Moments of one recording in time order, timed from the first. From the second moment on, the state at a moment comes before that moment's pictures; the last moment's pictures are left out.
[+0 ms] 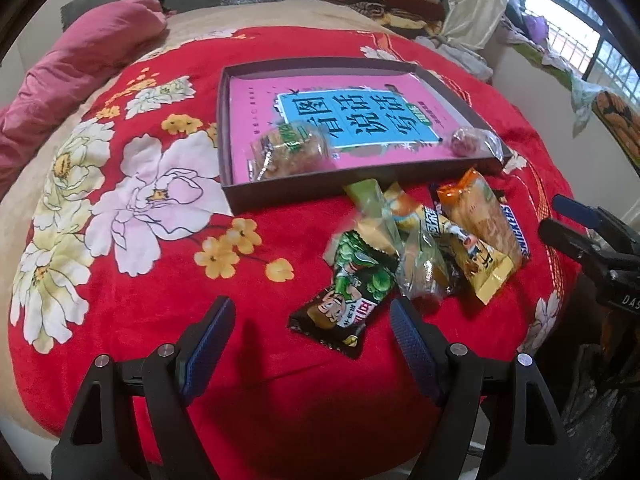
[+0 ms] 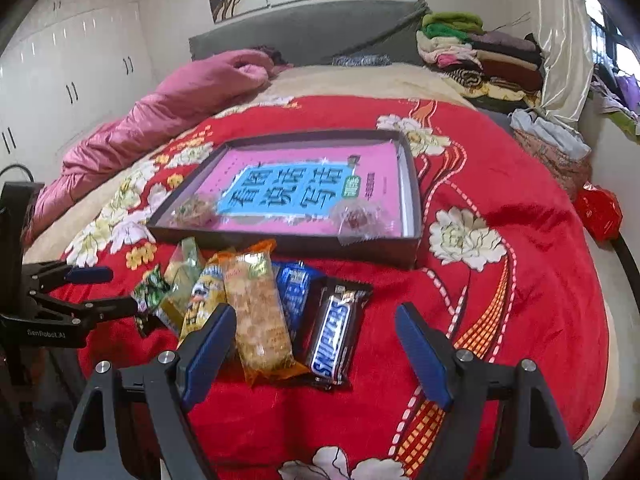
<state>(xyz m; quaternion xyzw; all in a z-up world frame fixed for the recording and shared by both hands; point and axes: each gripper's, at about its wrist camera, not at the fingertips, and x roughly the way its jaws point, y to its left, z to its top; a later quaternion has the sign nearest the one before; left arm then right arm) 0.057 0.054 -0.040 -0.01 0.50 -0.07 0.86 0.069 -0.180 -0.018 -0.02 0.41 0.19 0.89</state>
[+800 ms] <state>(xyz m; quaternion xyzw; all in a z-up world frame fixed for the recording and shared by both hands) 0.072 0.041 -0.067 0.00 0.52 -0.07 0.85 0.074 -0.138 -0.048 -0.09 0.42 0.21 0.88</state>
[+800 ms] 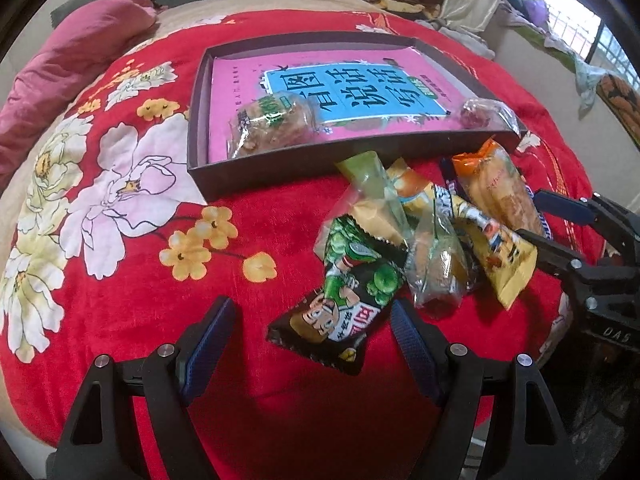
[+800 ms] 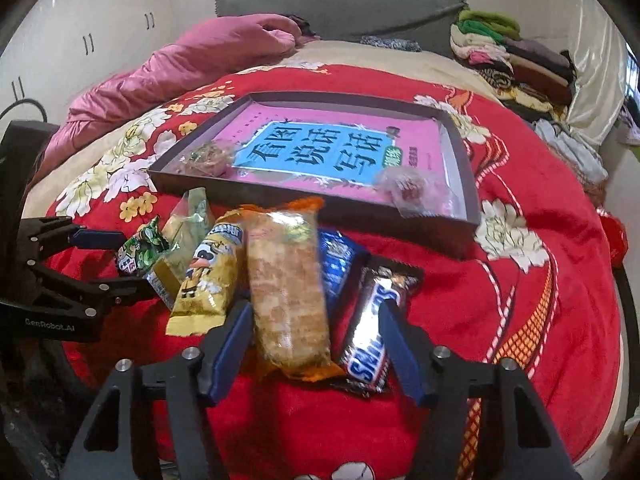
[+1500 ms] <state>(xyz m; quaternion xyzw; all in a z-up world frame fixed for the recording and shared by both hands) 0.080 0.042 -0.072 -0.03 0.51 -0.05 0.86 0.092 -0.145 -0.048 -0.05 0.42 0.23 0.88</state>
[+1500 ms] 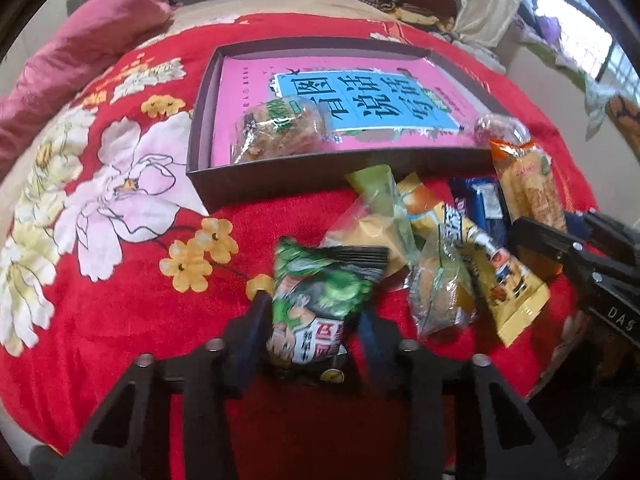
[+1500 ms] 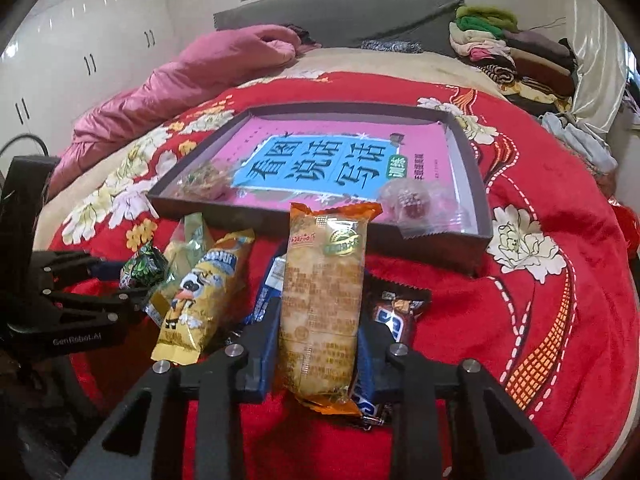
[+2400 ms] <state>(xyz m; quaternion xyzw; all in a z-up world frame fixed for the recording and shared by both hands) 0.065 0.066 -0.032 -0.08 0.49 -0.03 0.87 0.090 -0.171 -0.020 0.02 0.37 0.25 0.89</state>
